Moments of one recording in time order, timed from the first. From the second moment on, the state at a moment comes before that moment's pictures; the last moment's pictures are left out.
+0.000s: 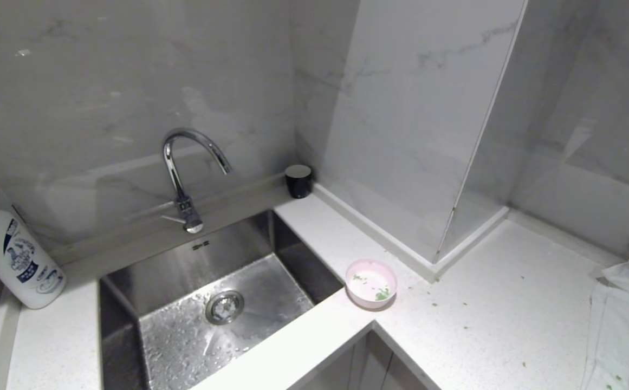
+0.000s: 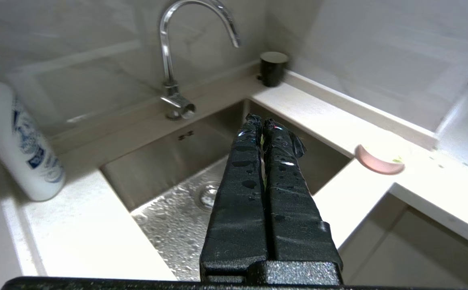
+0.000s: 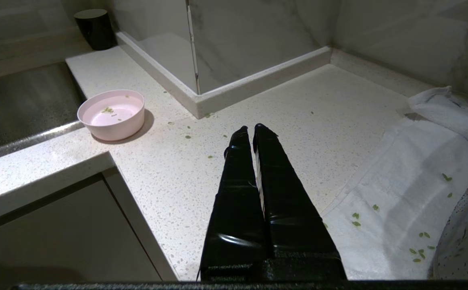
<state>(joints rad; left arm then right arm) 0.05 0.25 -0.54 0.21 -0.19 0.00 0.00 0.00 0.00 0.00 0.00 0.01</state>
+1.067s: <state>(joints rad) 0.00 0.00 -0.02 0.01 0.00 0.03 0.00 0.00 0.00 0.00 0.00 0.01</state>
